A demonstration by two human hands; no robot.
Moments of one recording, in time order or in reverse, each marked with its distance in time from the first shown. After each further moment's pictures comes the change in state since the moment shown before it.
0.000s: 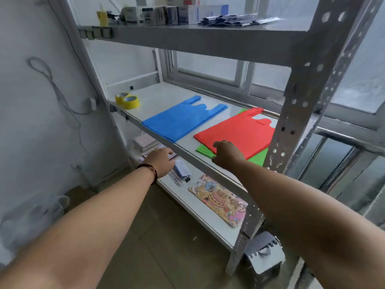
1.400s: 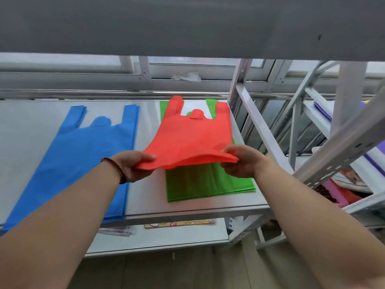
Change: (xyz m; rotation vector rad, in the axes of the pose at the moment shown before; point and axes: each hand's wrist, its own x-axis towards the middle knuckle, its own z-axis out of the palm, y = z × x) left_hand 0.353 0.051 0.034 -0.785 -1.148 -0.197; right_hand 0.115 0.080 0.015 1.672 0.219 0.997
